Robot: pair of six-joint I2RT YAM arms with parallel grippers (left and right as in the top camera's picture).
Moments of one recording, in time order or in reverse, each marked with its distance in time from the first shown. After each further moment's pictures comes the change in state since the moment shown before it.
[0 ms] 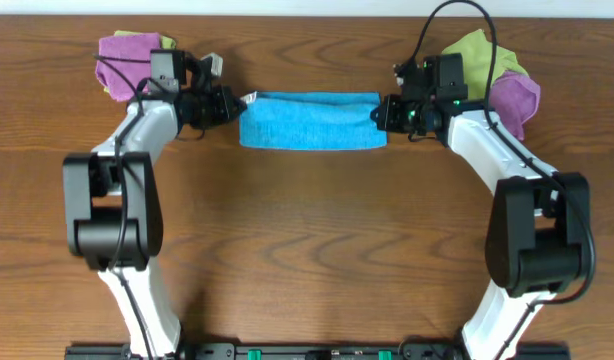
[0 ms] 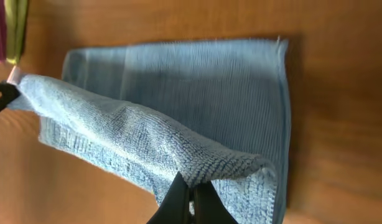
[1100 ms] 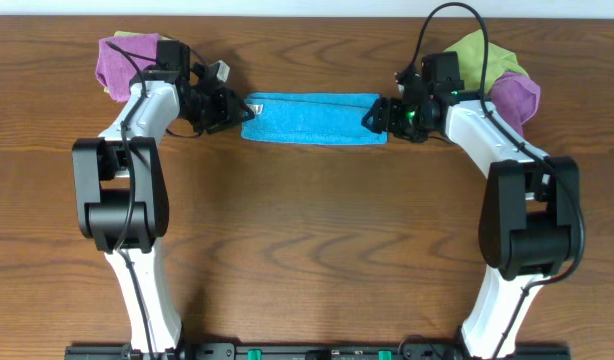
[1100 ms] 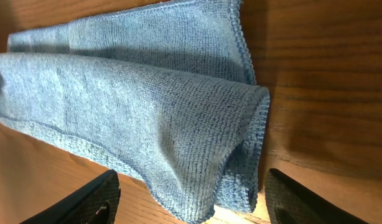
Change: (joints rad) left arm 0.001 0.106 0.185 -0.366 0.003 0.132; right arm -0.012 0.087 0.078 -0.162 0.029 -0.010
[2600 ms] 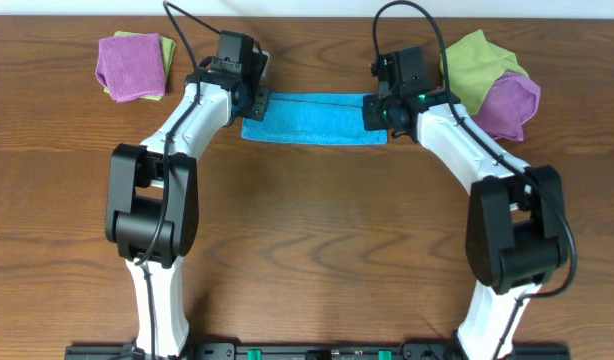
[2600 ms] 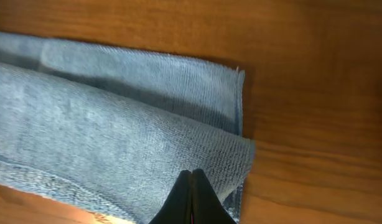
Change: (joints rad) left arm -0.229 -0.064 0.006 0.140 -0.639 0.201; right arm 0.151 -0.047 0.010 0.069 0.404 -0.124
